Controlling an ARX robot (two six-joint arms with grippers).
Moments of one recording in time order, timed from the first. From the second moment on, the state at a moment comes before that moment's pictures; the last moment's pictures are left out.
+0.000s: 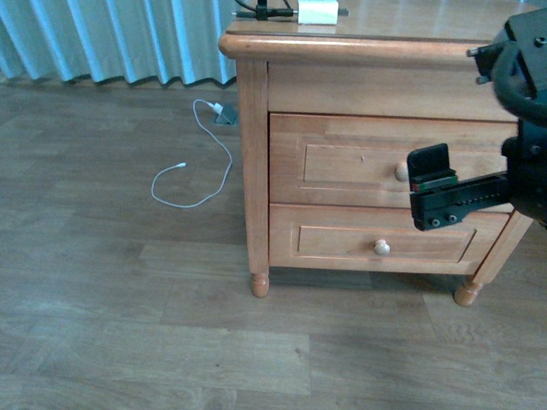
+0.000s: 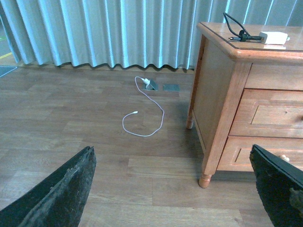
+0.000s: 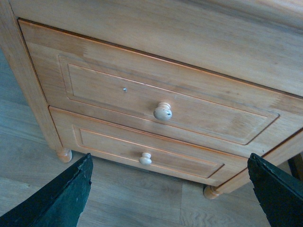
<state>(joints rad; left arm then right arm) 0.00 0.00 0.01 0.00 0.00 0.00 0.29 1.73 0.59 0.82 0.19 -0.14</state>
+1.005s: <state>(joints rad) 0.00 0.00 0.01 0.00 0.00 0.00 0.26 2.33 1.13 0.88 0.30 -0.15</state>
